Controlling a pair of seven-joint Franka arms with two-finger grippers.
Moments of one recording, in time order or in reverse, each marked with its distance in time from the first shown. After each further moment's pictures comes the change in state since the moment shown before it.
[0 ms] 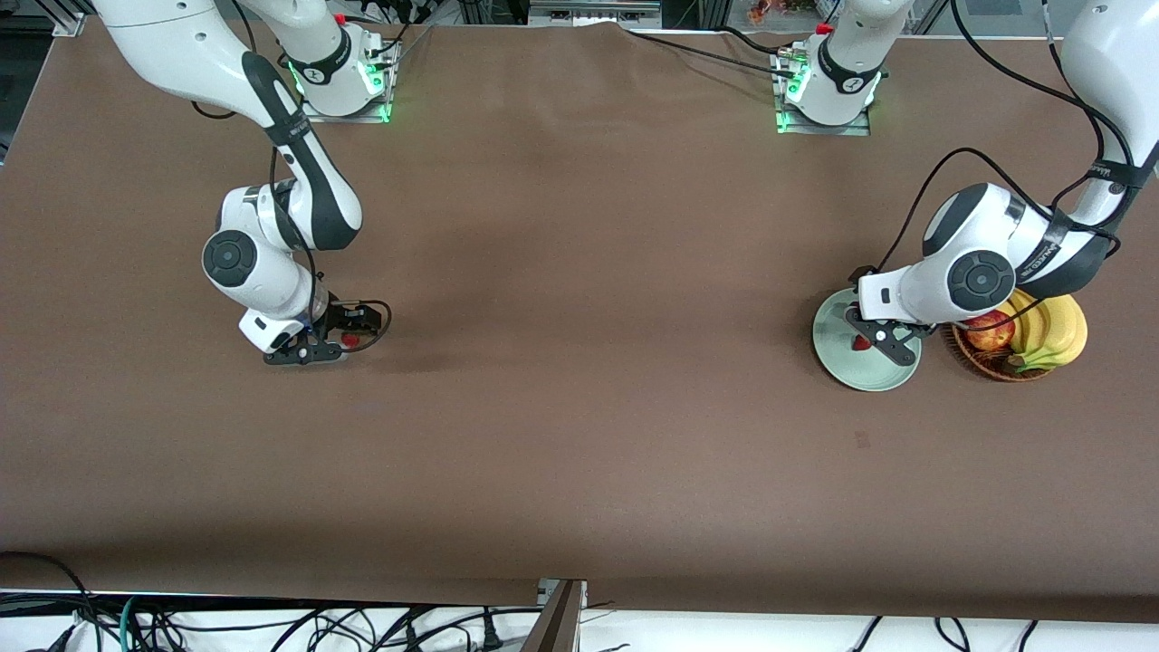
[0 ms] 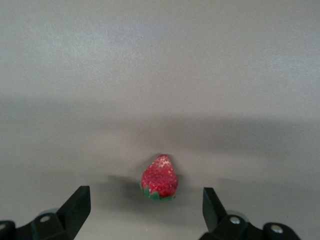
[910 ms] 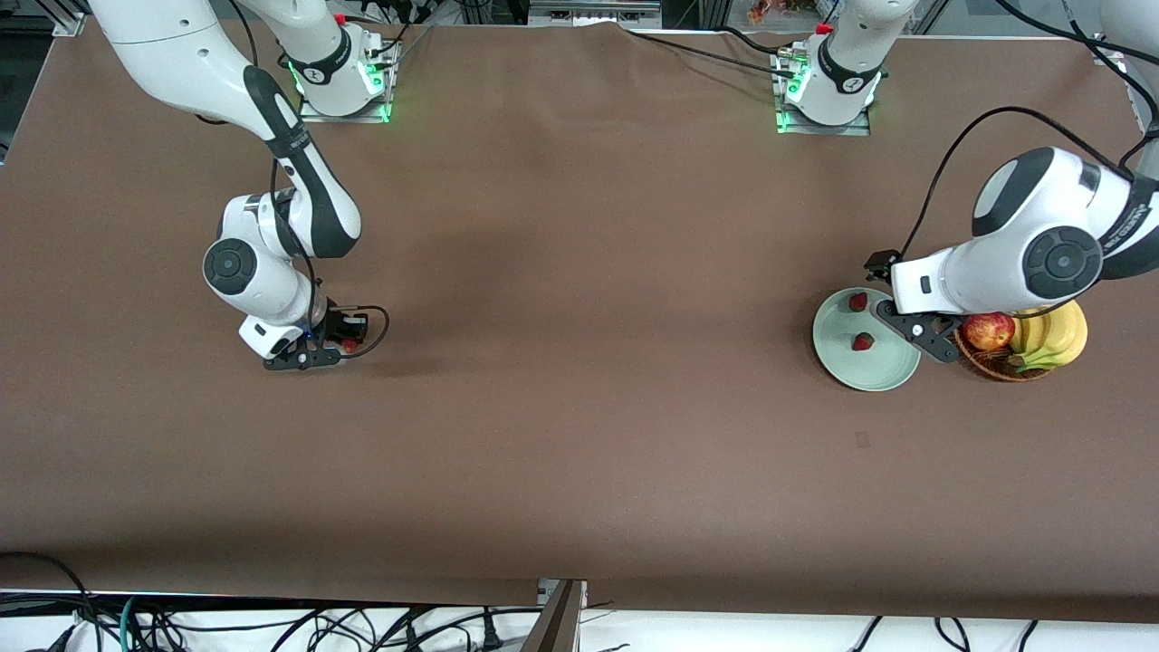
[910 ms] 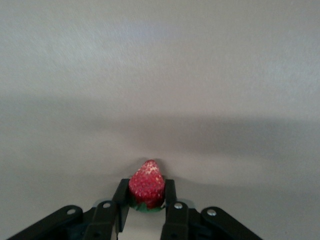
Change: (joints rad) left arm 0.102 -0.022 -0.231 0.197 -0.182 -0.247 -0.064; right arm -0.008 0.034 0.001 0.033 0.001 0.012 0.005
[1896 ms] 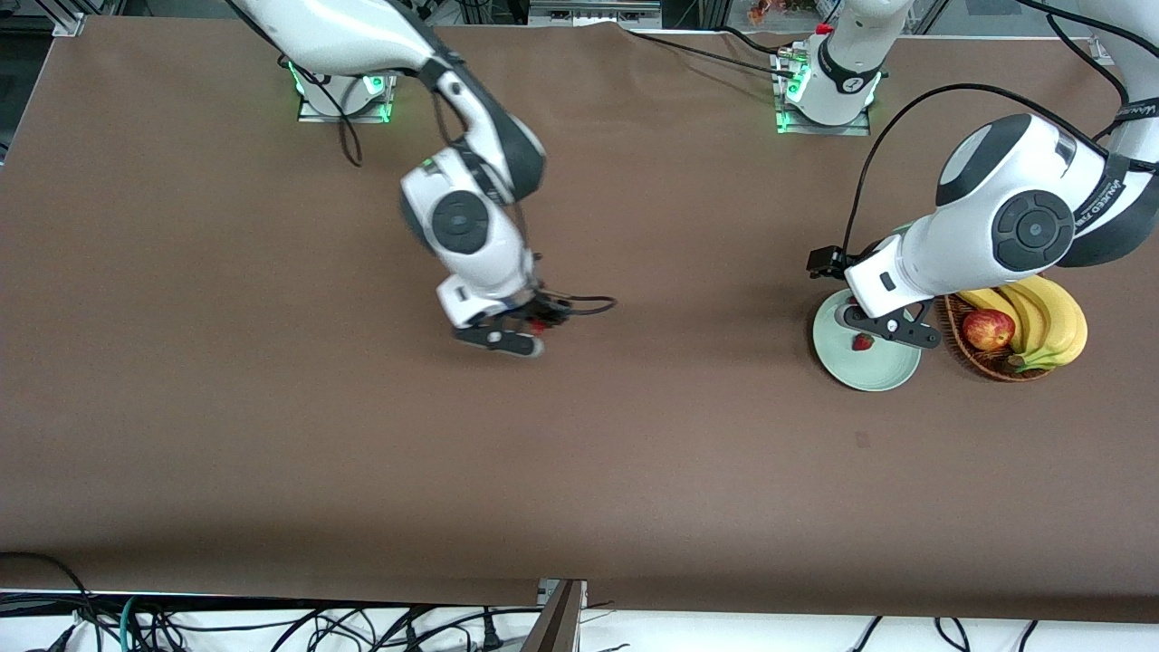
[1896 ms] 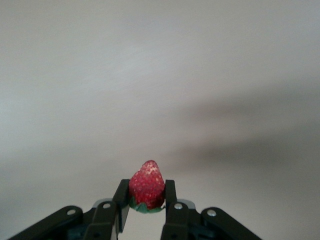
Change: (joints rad) left arm -0.111 -0.006 -0.045 0.072 -0.094 -0.025 -0.423; right arm 0.409 0.226 0.149 0.669 0.000 -0.319 0.912
